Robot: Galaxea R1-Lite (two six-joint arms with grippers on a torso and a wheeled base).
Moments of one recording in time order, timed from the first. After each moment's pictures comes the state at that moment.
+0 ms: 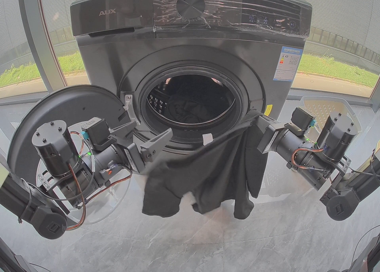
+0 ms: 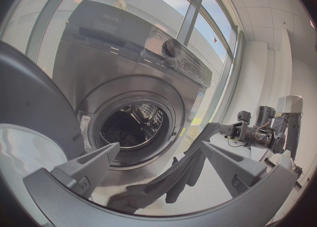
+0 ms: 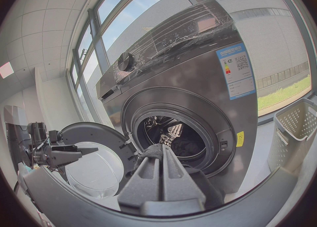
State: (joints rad) left arm -0.51 1.72 -0.49 -1.30 -0.10 -0.18; right arm 0.58 1.83 -0.60 -1.39 -0.05 0.22
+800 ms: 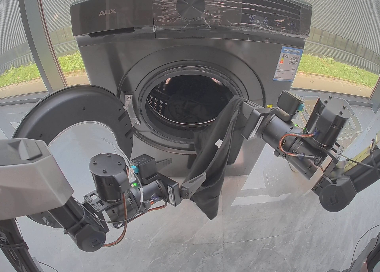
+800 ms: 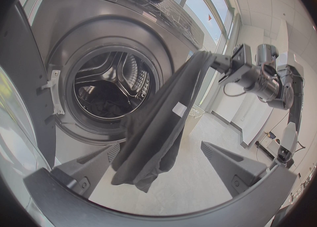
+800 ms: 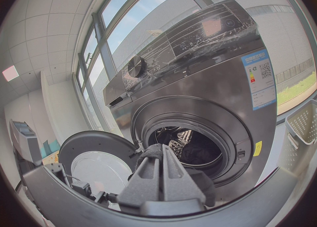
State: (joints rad) left arm -0.63 2.01 -0.50 -1.40 -0.10 -0.14; right arm 0.64 1.84 -0.77 -1.27 -0.05 0.22
